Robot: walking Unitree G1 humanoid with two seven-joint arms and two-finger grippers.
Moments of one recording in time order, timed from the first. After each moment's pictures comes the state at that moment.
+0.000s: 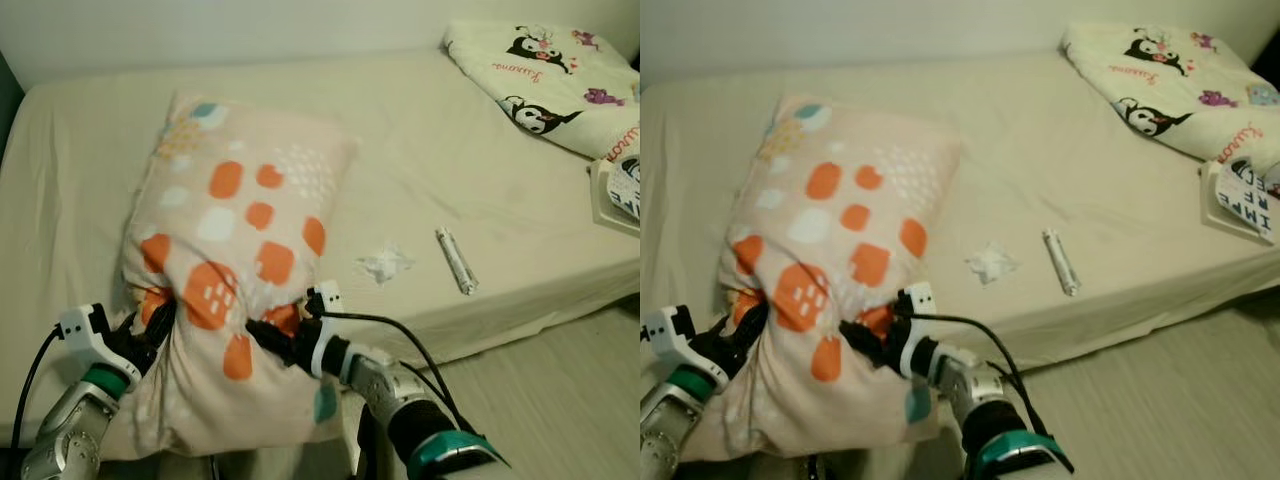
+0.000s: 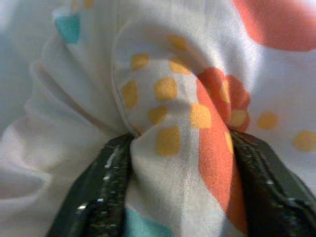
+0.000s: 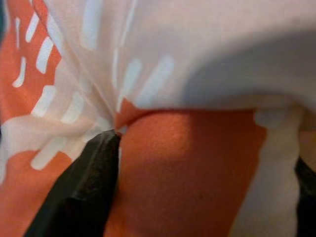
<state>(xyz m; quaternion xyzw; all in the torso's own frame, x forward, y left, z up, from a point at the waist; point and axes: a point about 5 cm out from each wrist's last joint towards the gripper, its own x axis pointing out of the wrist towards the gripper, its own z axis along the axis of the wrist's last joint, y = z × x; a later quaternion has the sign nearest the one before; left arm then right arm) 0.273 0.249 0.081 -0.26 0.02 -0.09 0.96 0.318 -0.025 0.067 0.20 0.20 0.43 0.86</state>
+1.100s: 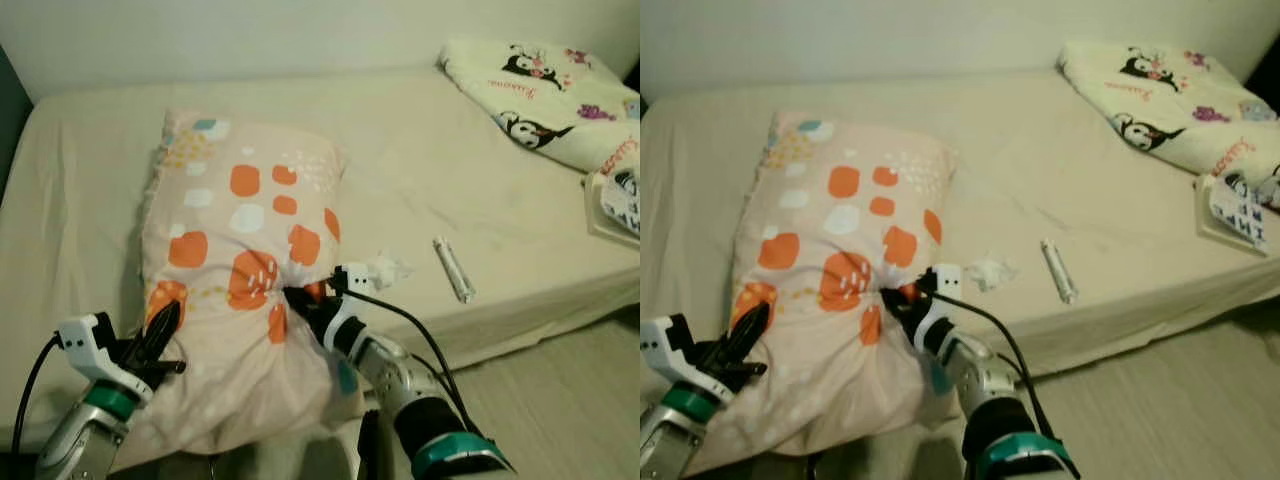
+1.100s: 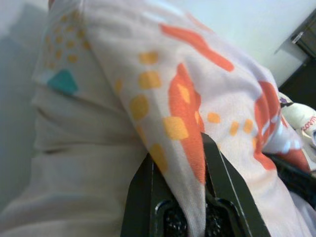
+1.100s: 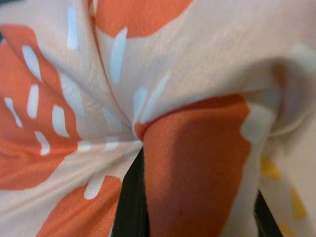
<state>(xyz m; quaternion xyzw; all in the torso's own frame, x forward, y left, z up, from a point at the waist) 0.238 0.212 0.120 -0.21 -0.03 -0.11 0.97 0.340 -0.043 0.100 0.25 0.10 0.33 0.90</state>
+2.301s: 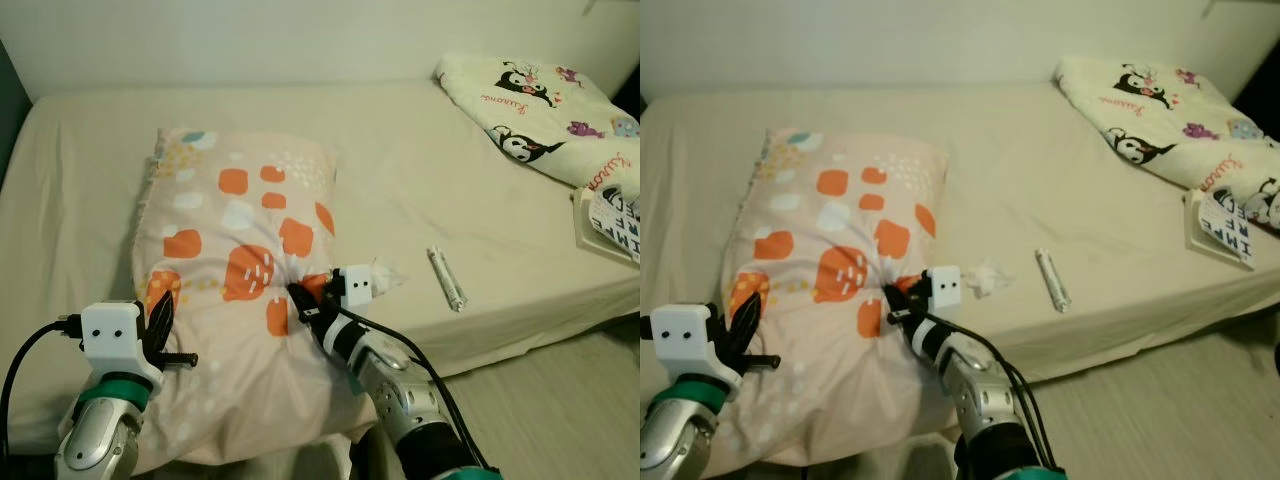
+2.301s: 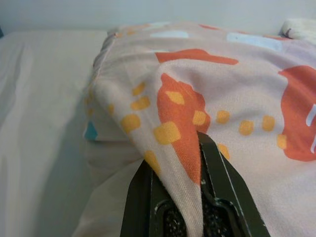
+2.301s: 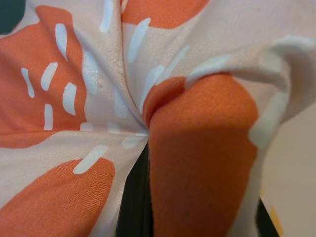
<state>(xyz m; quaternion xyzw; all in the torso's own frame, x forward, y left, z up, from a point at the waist) 0.235 0.196 0.136 -0.01 -0.03 0.01 1.00 0.321 -0.041 0.097 0.18 0.08 0.31 0.93</state>
